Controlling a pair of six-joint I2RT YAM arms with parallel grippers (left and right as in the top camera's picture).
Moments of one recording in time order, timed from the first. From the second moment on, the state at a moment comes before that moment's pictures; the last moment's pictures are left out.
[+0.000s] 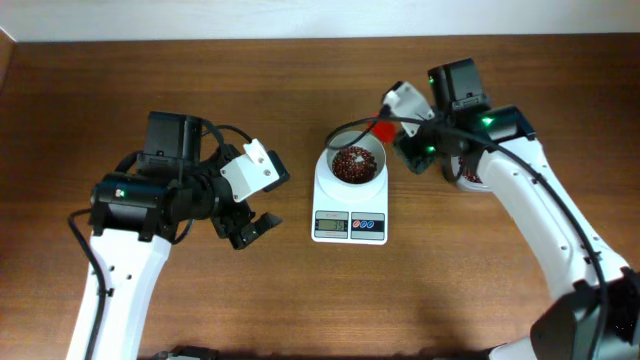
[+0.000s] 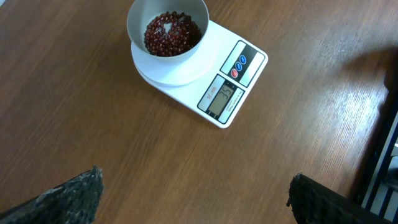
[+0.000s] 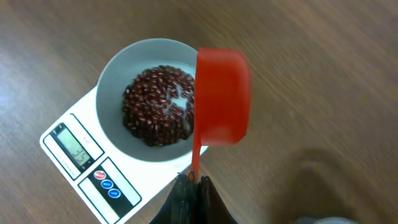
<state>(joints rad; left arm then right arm) -0.13 1.27 1.34 -1.19 0.48 0.85 0.27 1.66 1.46 -0.84 -0.24 -0.42</state>
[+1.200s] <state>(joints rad) -0.13 1.27 1.34 -1.19 0.48 0.85 -0.24 1.81 1.40 -1.02 -0.32 -0.26</state>
